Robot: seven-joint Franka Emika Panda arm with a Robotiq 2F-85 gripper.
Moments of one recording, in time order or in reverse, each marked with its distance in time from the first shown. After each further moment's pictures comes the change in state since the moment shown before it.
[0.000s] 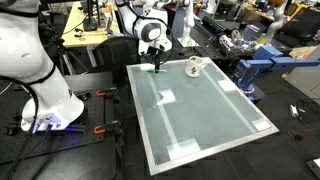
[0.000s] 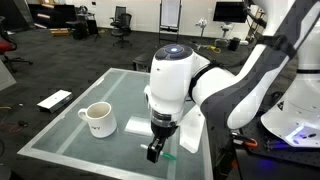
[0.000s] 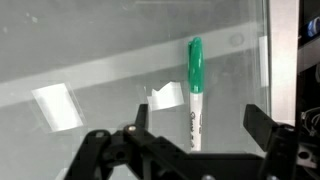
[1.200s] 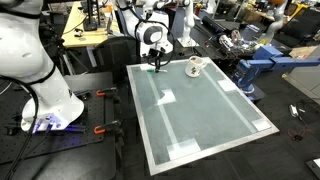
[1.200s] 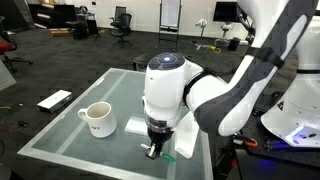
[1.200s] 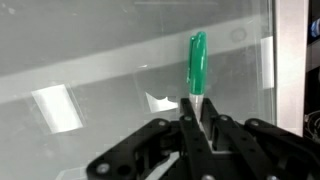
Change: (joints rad) arm 0.011 0.062 -0.008 0.050 0.003 0.001 -0.001
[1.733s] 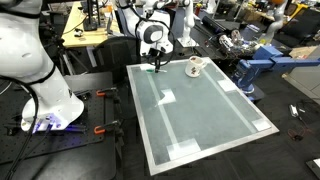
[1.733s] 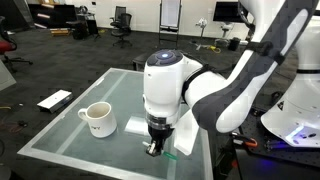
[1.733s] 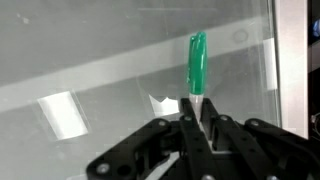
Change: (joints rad) arm -0.006 -0.017 -0.001 0.000 0.030 -0.042 -0.003
